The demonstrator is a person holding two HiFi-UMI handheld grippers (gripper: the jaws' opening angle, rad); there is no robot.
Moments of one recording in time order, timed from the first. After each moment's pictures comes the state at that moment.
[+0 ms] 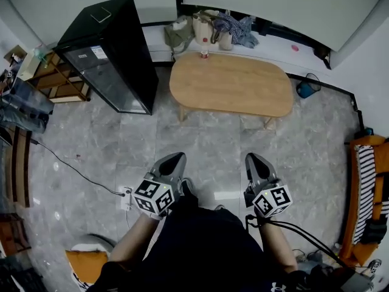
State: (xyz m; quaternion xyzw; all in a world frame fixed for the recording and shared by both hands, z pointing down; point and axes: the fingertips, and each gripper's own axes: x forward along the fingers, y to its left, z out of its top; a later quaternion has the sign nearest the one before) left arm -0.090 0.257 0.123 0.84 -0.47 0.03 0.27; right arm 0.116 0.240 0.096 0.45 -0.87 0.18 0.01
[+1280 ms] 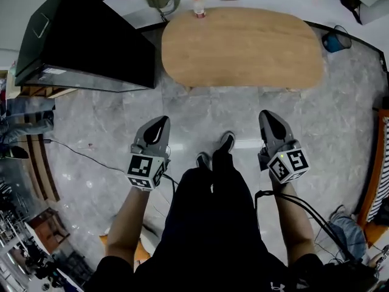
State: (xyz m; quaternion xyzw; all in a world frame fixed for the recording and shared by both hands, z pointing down) left arm -0.121 0.027 0.243 0.83 -0.48 0.24 0.18; right arm 0.151 0.006 0.237 0.48 -0.84 0.26 0.03
